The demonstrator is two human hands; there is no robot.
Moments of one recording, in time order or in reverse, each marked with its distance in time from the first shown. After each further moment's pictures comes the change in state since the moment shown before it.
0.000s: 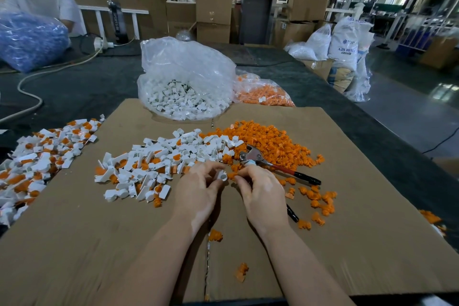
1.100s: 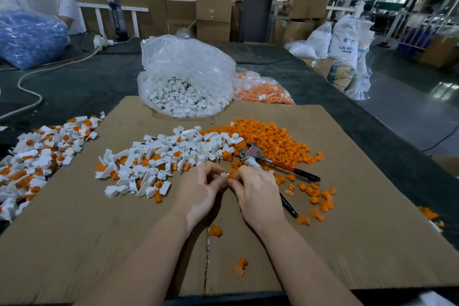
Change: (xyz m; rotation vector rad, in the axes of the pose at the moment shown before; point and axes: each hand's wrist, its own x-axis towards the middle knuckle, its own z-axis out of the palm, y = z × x) left_hand 0.001 -0.001 -0.001 -0.108 -0.105 -0.034; right_hand -0.001 -0.001 0.003 -0.121 -0.085 -0.098
